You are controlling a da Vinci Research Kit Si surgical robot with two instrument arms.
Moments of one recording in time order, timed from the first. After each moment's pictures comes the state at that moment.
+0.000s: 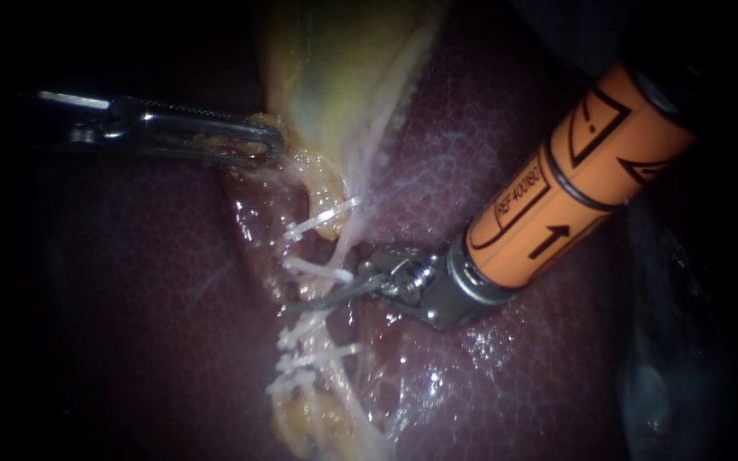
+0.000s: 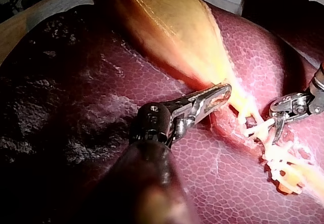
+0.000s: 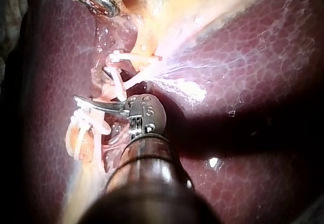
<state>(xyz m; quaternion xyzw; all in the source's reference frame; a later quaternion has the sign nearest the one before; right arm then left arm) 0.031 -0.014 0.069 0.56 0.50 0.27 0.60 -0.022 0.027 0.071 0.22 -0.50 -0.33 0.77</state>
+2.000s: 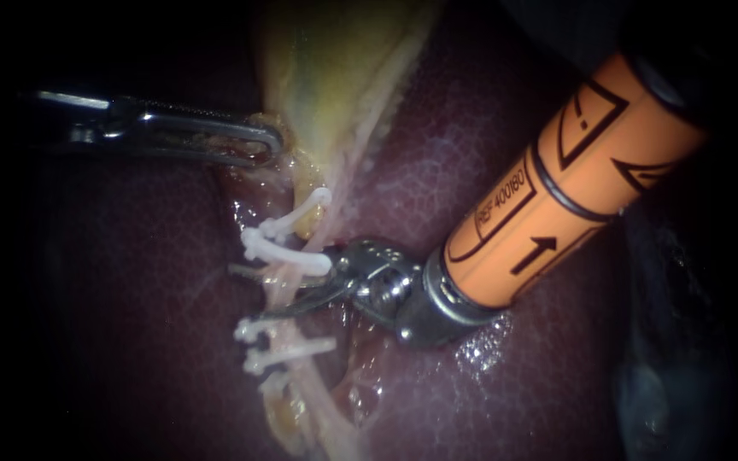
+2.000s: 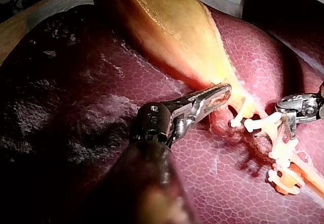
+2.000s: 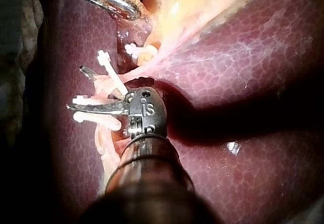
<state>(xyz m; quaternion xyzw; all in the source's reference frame) 0.034 -0.011 0.064 0.52 0.64 0.22 0.52 -0.022 0.027 0.071 0.22 -0.50 -0.33 0.77</state>
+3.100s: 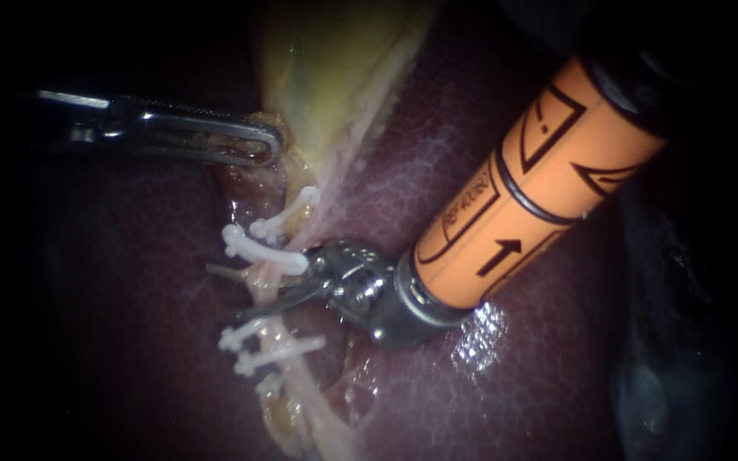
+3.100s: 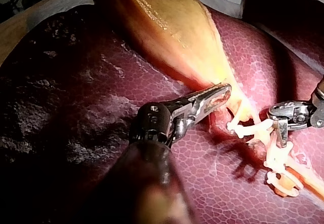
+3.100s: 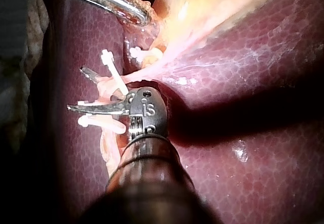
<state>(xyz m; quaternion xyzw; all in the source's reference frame) 0.037 -0.012 0.065 0.50 0.64 0.23 0.54 -0.022 0.027 0.071 0.22 -0.50 -0.33 0.77</state>
